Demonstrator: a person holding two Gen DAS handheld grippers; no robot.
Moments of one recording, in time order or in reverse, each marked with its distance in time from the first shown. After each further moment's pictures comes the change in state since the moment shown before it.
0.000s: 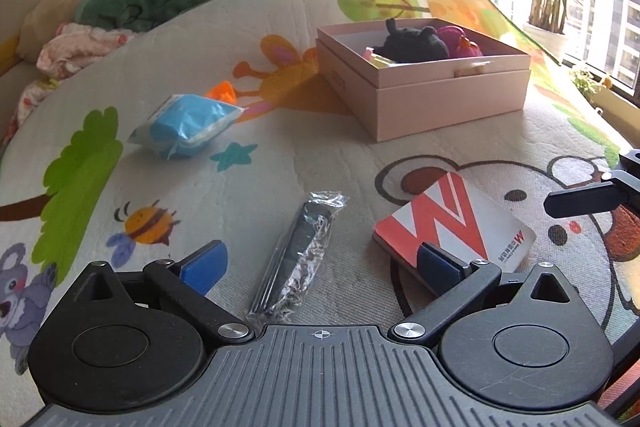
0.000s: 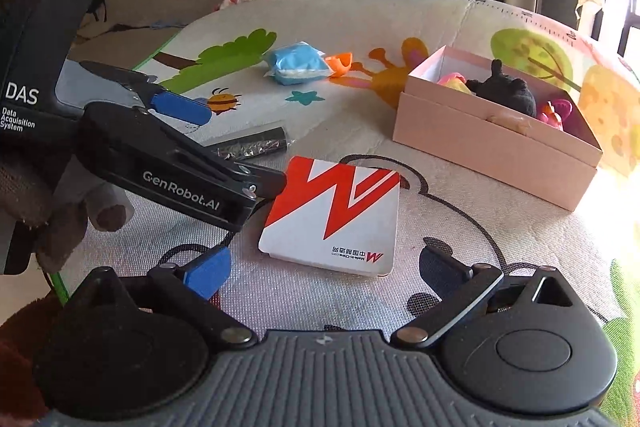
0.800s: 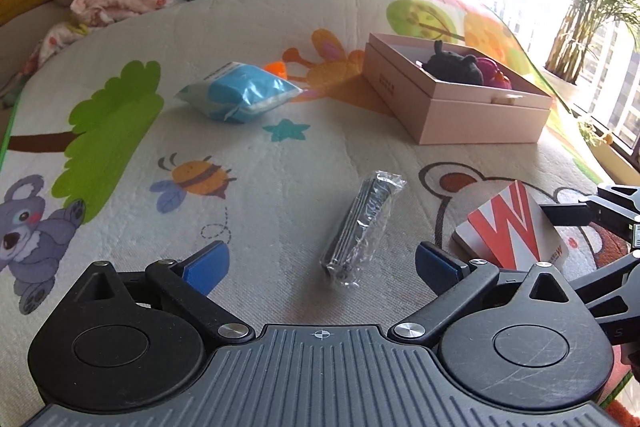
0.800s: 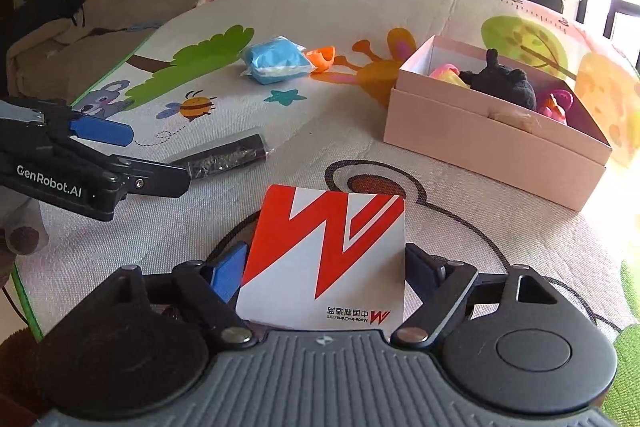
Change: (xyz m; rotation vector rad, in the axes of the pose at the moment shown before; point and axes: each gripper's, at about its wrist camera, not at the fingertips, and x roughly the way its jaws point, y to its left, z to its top) left arm -0.024 0.056 -0.024 -0.201 -0.014 -0.056; right arm 0.023 -0.001 0.008 0.034 0.016 -0.058
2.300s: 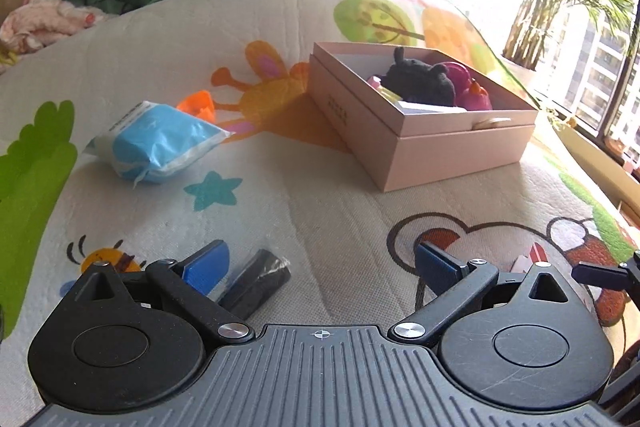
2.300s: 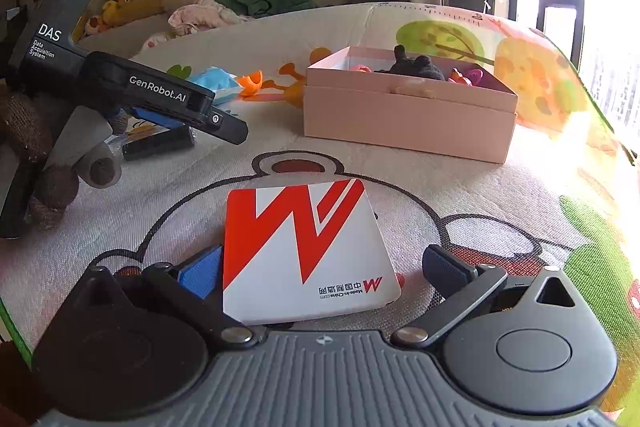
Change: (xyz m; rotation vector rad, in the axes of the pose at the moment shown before) left arm 0.059 -0.014 0.049 0.082 0.011 -0.149; right arm -0.018 -0.021 -0.046 0.155 -0.140 -0.131
